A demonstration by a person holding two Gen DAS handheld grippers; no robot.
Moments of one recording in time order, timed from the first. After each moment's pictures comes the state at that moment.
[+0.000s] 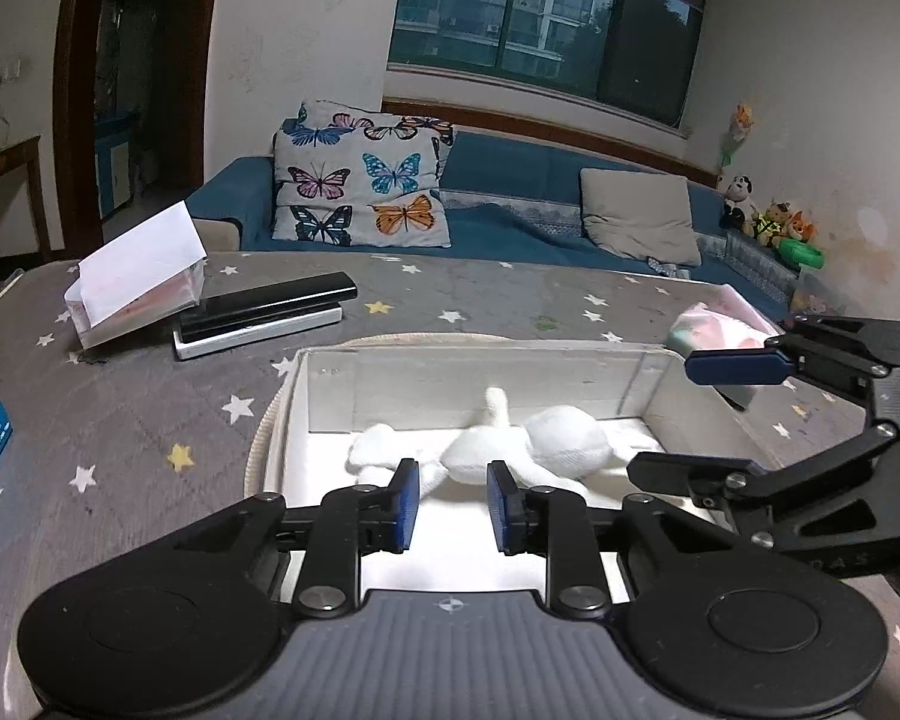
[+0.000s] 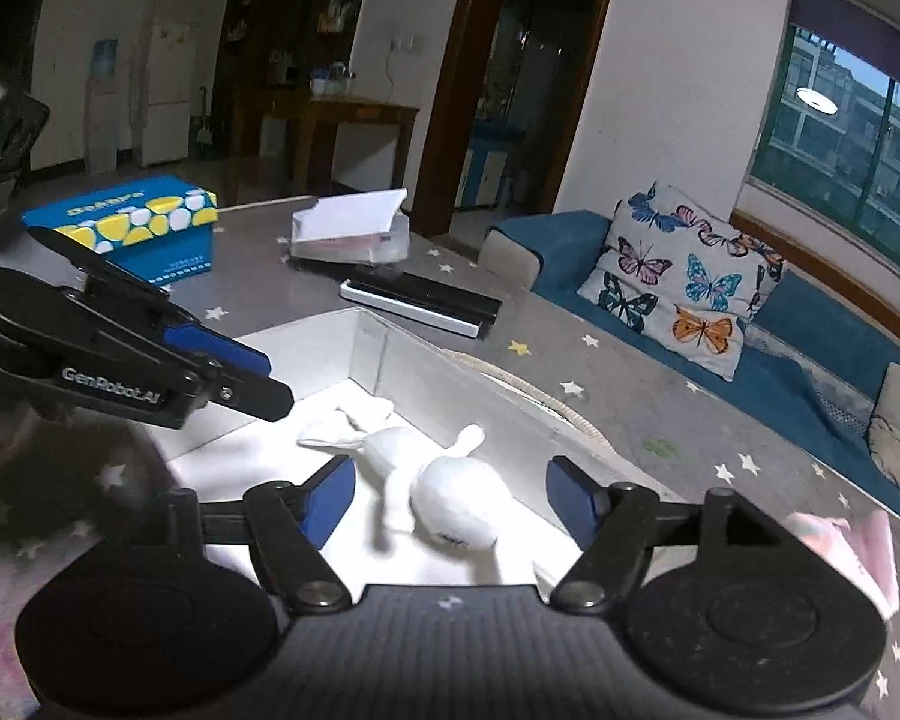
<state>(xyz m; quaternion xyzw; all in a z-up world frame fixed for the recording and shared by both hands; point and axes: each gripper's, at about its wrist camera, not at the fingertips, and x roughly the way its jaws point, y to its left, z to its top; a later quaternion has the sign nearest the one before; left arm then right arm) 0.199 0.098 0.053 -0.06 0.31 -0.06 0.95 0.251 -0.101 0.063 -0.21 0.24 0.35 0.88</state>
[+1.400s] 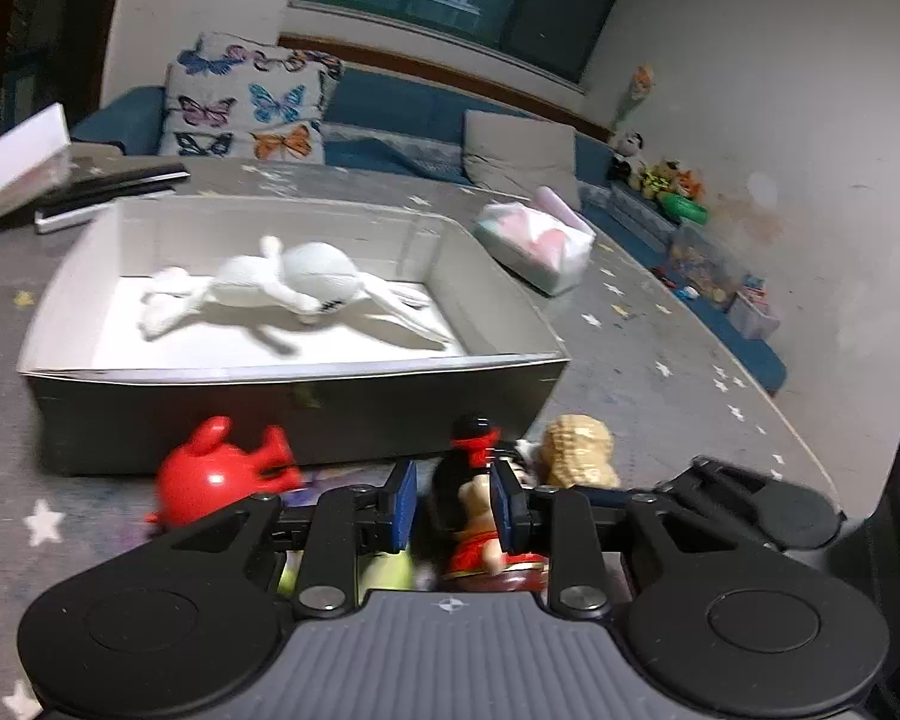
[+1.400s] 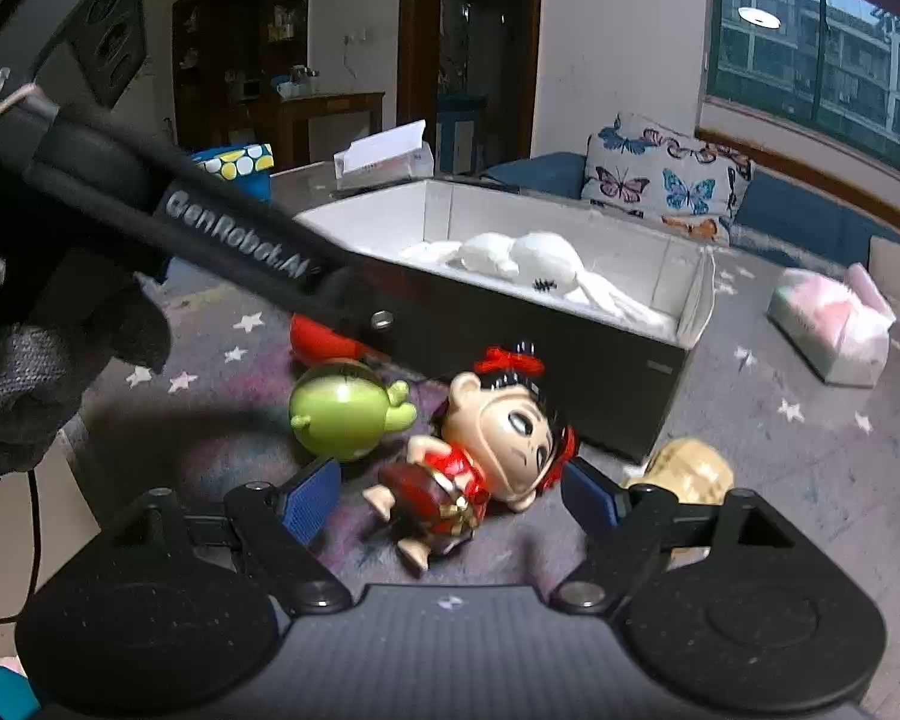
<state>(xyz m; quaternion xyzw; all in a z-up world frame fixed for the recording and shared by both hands) 0.123 0.012 0.034 -0.11 0.36 -0.18 0.91 0.105 -0.170 0.005 -0.12 0.30 0.32 0.89</state>
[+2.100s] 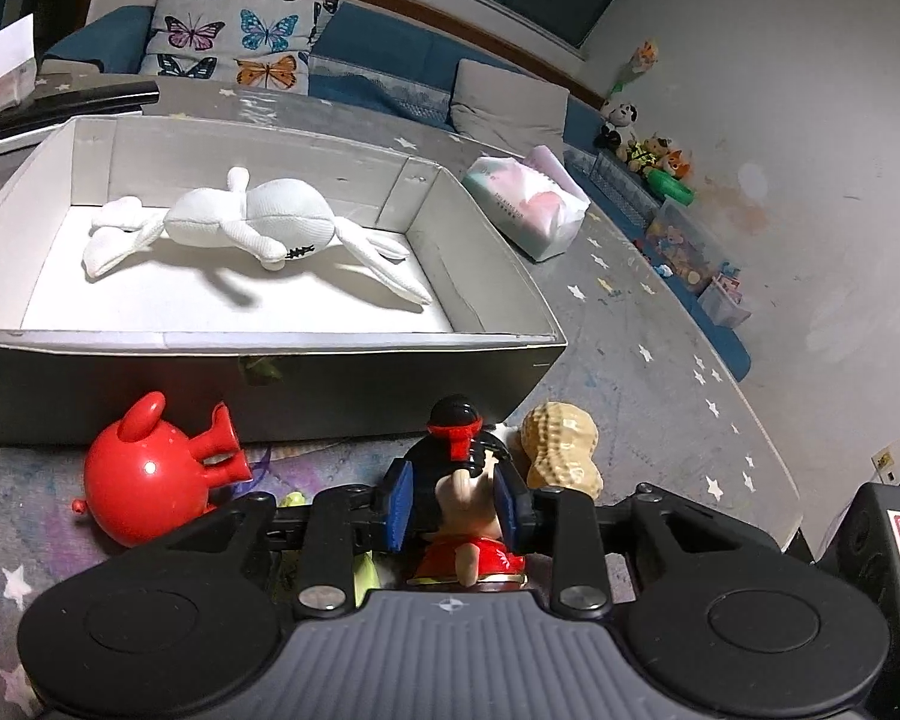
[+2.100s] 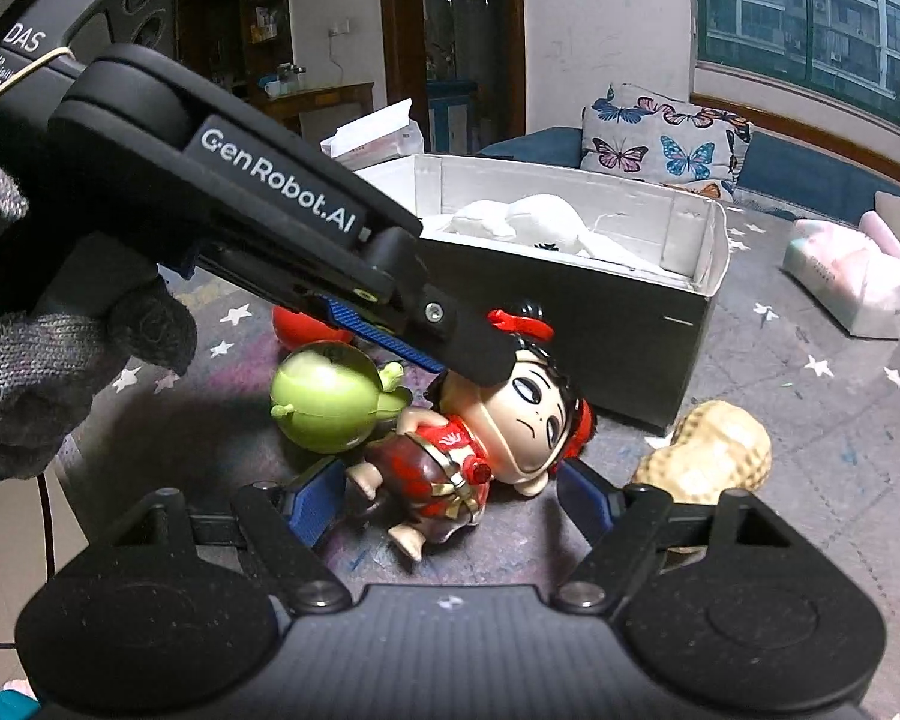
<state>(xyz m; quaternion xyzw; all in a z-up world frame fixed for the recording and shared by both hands) 0.154 0.013 0.020 -0.16 0.41 -0.21 0.87 0.115 -0.167 -0.012 -0.09 0.32 0.32 0.89</state>
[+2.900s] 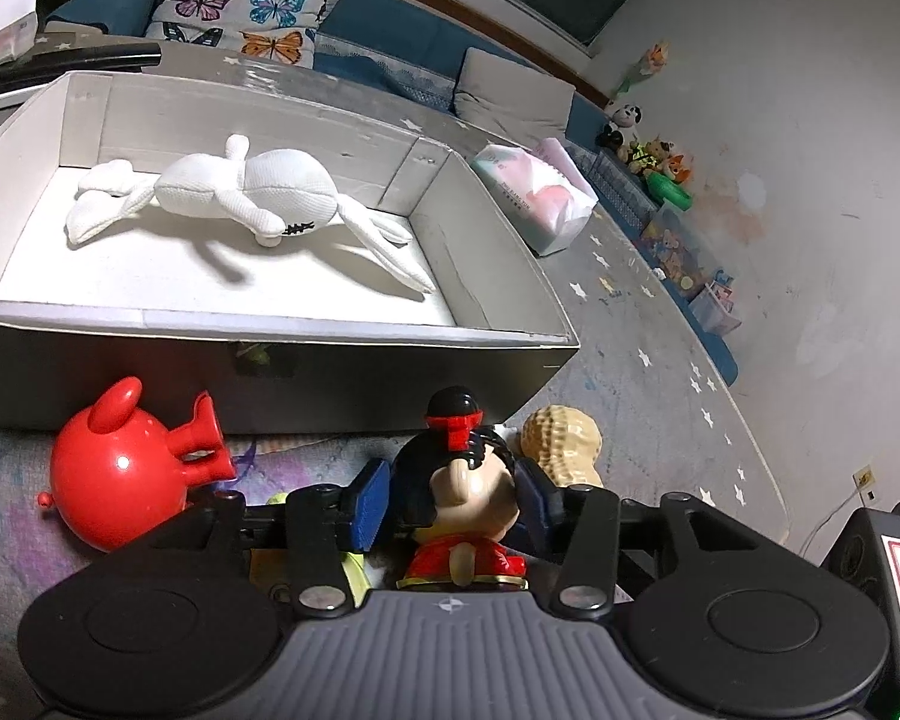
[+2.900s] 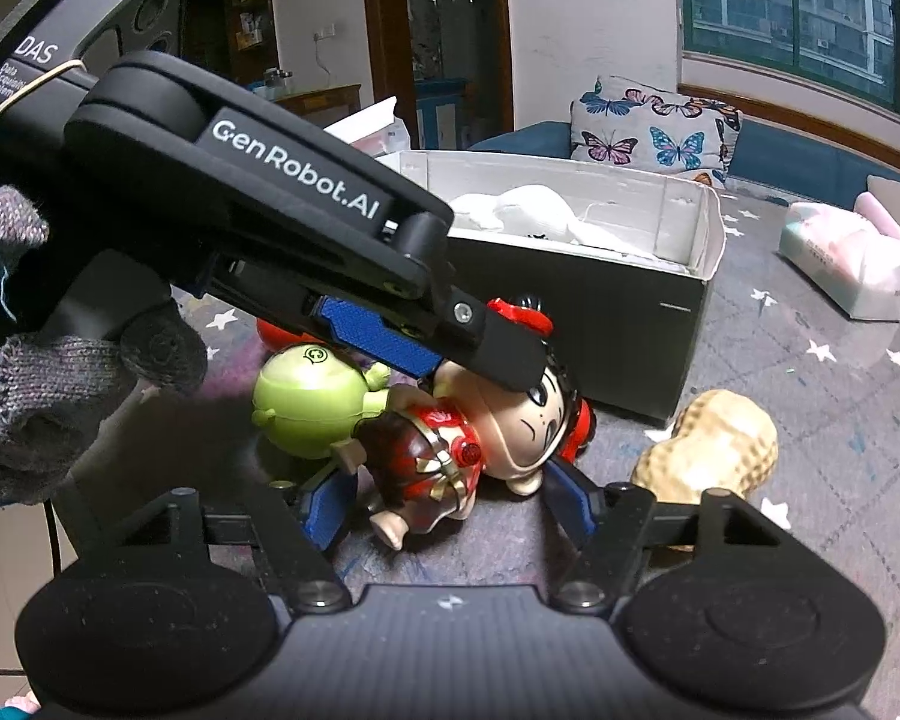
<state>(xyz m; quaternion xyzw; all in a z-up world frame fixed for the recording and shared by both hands) 0.165 0.013 0.008 -0.19 0.43 -0.21 0.86 0.119 -0.168 -0.015 -0.07 0.33 0.31 0.89</state>
